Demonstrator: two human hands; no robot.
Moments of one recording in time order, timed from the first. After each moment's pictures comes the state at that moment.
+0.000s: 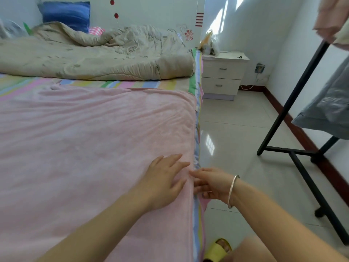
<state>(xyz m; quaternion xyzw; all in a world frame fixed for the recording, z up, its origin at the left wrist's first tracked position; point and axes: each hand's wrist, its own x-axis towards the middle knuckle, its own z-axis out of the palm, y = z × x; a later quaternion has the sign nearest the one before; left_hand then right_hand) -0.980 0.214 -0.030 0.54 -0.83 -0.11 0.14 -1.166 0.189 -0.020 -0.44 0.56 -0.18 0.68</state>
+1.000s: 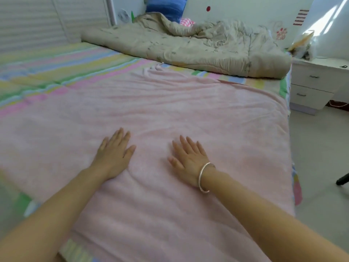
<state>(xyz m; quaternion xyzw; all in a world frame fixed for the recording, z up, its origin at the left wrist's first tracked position) -0.656 0.379 -0.050 0.84 -0.54 -0.05 0.06 -0.897 0.282 -0.028 -0.93 0.34 0.01 0.10</state>
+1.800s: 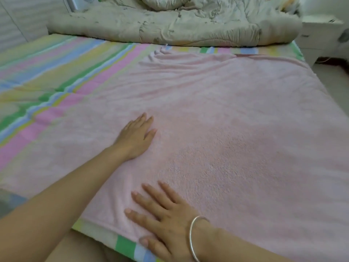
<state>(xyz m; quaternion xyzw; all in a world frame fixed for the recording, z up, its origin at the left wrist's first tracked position) -0.464 0.351 -0.044 0.71 -0.69 -0.10 0.06 -0.690 0.476 -0.075 -0.98 0.15 -0.10 0.04</state>
